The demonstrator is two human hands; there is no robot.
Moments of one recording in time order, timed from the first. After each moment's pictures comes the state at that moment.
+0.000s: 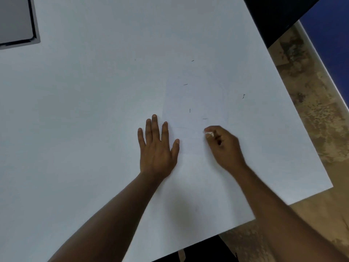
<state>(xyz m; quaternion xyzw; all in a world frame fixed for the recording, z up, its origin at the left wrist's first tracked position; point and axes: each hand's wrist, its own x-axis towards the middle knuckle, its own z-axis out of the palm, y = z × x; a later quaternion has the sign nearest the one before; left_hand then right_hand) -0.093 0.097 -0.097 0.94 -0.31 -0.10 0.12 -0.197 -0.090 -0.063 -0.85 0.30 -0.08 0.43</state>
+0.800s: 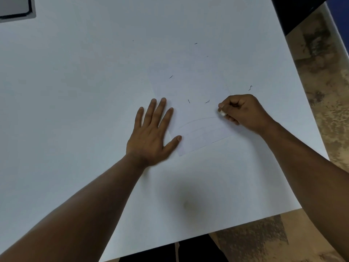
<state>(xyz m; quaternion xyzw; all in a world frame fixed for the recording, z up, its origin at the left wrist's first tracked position) -0.078 0.099 -0.100 0.90 -0.42 -0.05 0.10 -0.158 -0.198 -0.048 -0.81 0.23 0.08 0.54</state>
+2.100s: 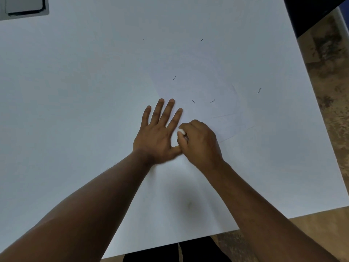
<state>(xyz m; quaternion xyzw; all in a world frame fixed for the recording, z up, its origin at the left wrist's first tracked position) -0.073 0.096 -0.100 0.89 -0.43 -0.11 0.05 -0.162 -0.041 -0.068 -0.96 0.11 -0.06 0.26</state>
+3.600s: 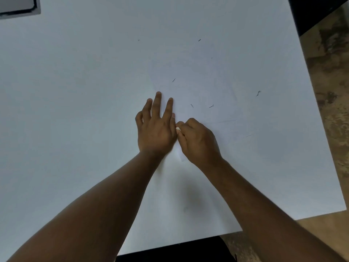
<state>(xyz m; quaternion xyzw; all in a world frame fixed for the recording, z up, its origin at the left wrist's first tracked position) -0.071 0.057 -0.102 0.97 -0.22 -0.06 0.11 -0.148 -0.061 -0.070 -0.96 0.09 -0.06 0.25</state>
